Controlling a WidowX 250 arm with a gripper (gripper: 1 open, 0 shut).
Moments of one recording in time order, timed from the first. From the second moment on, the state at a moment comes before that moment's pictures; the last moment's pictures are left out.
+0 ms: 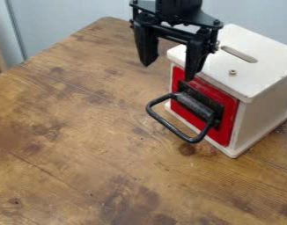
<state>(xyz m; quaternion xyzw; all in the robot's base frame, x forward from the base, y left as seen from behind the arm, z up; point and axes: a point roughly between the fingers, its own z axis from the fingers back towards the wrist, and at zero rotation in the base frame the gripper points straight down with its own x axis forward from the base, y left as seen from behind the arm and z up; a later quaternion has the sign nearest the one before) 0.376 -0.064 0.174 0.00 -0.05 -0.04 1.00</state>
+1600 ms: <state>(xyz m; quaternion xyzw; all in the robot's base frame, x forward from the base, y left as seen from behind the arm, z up) 0.390 -0.040 0.161 -0.01 -0.04 -0.08 1.00</state>
